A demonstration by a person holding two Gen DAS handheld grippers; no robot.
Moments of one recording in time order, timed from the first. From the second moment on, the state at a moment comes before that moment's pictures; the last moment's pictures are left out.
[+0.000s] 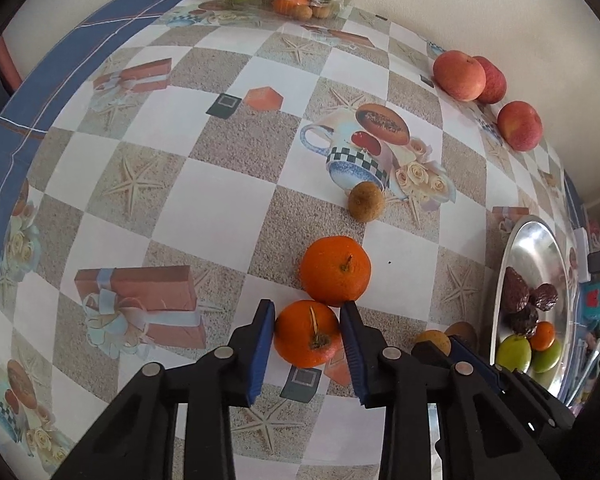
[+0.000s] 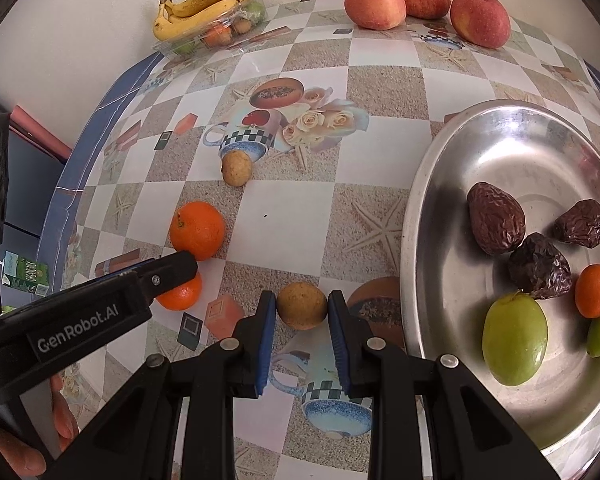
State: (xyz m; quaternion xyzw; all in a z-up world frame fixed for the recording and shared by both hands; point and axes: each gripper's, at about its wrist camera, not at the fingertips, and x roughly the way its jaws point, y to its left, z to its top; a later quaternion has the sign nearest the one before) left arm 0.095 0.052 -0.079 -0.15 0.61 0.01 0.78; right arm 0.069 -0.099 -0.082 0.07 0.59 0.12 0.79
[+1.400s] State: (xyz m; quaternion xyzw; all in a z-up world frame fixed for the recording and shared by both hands) left arm 0.080 -0.095 -0.025 -0.06 0.51 -0.20 0.84; right arm 0.061 -0.275 -0.037 0.18 0.51 -0.08 0.83
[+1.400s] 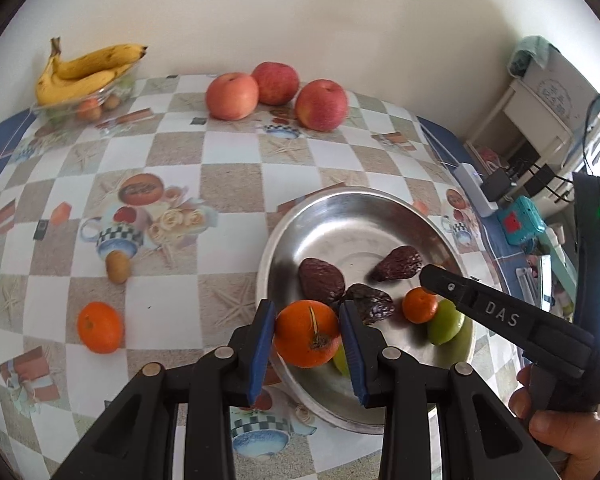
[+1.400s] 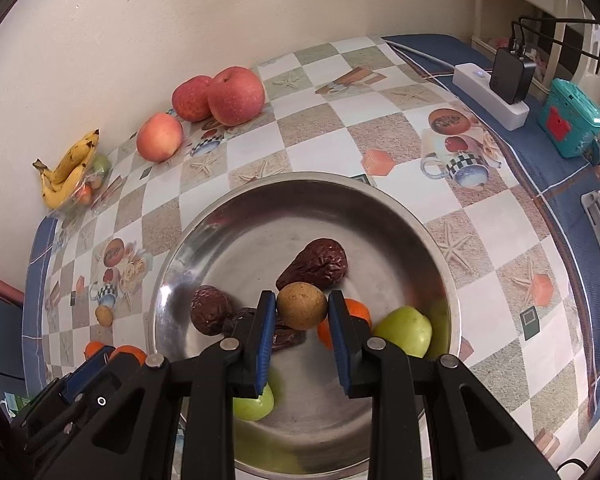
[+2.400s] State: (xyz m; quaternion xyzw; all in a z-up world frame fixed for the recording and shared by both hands) left arm 0.093 -0.055 -0.039 -0.10 0.53 -0.12 0.83; right arm 0.066 -0.260 -0.042 0.16 0.53 -0.07 0.83
